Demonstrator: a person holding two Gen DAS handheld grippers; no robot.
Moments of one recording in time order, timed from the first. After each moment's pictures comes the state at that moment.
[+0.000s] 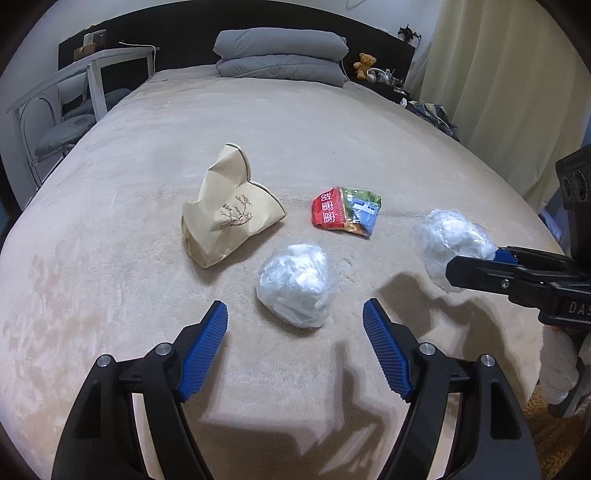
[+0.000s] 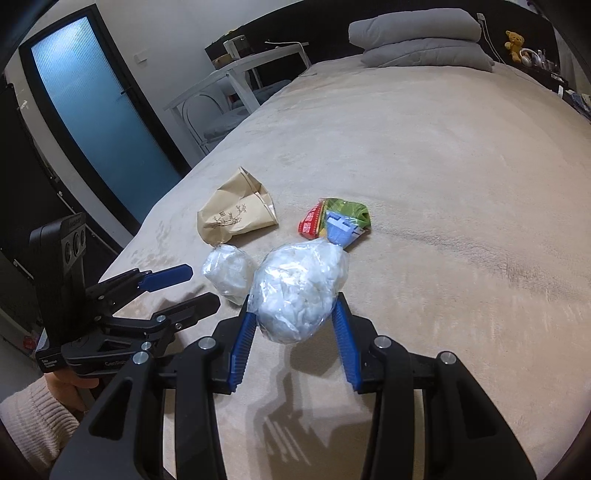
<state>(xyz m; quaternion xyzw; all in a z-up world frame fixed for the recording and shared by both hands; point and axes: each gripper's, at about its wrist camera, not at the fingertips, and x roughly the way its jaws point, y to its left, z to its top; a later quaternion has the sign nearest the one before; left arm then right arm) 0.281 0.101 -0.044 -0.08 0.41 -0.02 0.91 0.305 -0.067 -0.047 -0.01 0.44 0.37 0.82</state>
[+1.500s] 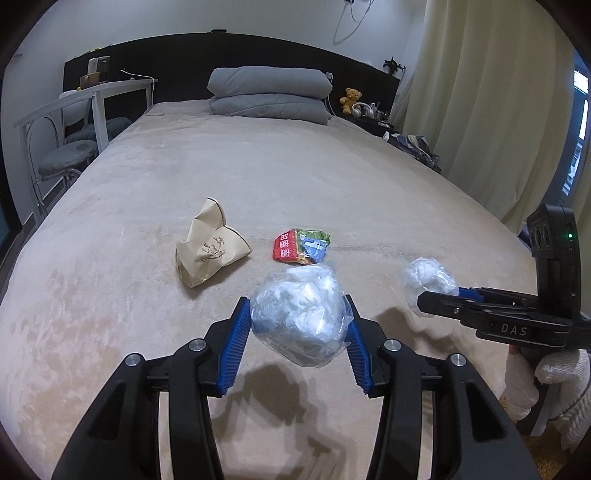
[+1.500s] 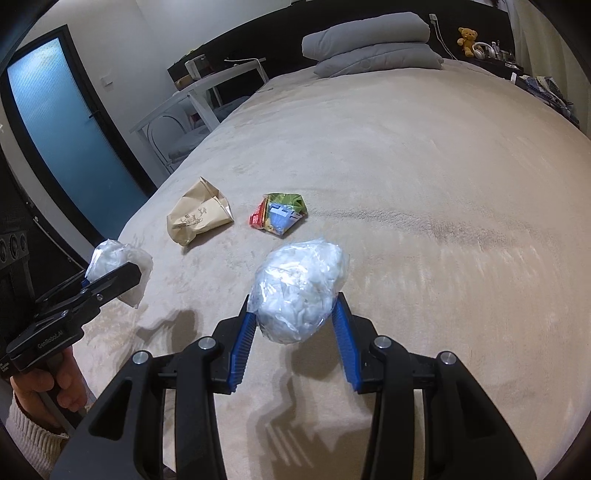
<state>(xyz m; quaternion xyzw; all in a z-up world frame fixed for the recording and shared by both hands) 0.230 0.071 0.011 -0.09 0.34 -0.03 0.94 0.273 -0.112 -0.041 0.02 0.43 0.30 0.85</state>
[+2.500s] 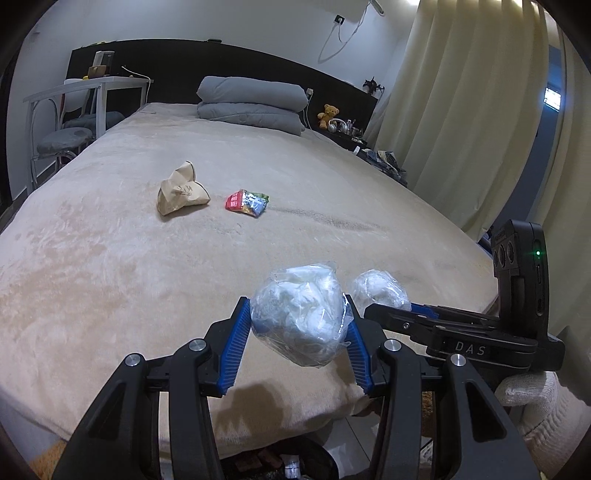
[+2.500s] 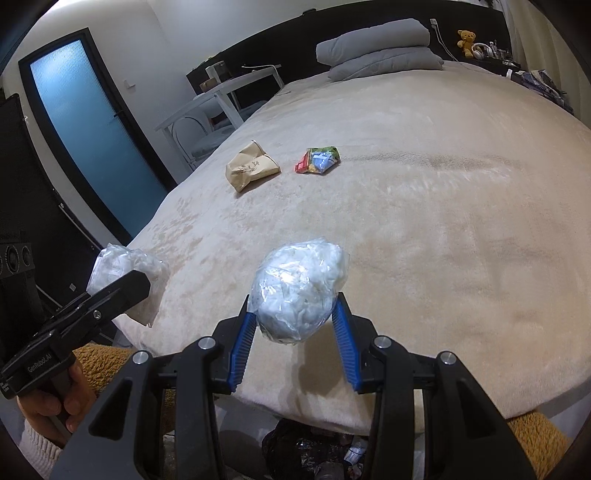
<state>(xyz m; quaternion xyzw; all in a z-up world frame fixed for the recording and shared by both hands) 0.094 0.013 0.004 -0.14 0.30 -0.07 0.94 0.134 -0.144 -0.048 0.03 0.42 0.33 0.85</state>
